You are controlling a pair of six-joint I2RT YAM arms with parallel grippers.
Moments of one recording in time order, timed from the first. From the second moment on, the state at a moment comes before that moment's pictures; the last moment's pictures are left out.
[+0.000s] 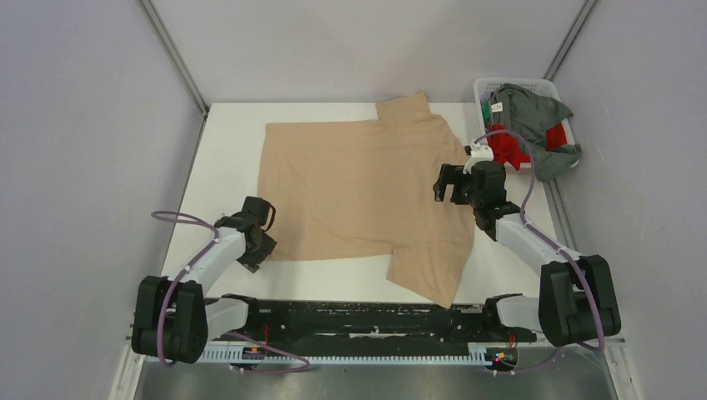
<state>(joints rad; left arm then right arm) -0.16 1.17 0.55 -0.76 -0.33 -1.13 0.17 1.28 0.62 0.12 -0.04 0.19</state>
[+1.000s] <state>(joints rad) -0.05 1.29 0.62 -0.62 -0.34 -1.02 0.40 1.16 0.67 -0.07 0.03 0.17</state>
